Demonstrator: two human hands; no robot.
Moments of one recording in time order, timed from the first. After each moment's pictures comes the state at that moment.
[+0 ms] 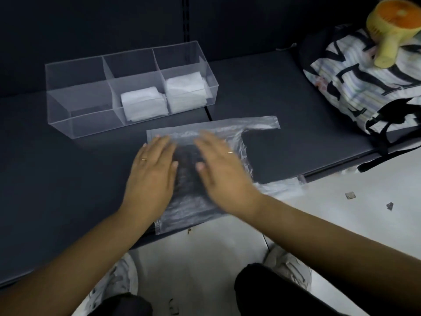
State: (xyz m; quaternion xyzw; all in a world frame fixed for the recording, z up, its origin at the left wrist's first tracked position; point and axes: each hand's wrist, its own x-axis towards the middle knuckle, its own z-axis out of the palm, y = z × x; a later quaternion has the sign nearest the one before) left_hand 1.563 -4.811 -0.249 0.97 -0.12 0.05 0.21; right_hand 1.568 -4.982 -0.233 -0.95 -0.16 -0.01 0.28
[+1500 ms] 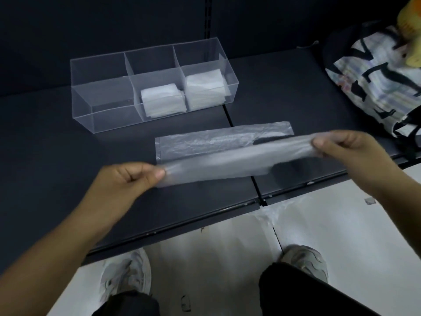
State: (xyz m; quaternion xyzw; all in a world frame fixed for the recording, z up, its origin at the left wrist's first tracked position) left_hand 1.540 -4.746 -0.209 0.79 0.07 -0.10 0.60; right_hand 1.588 -5.137 -0.197 -0.85 0.05 0.06 0.53
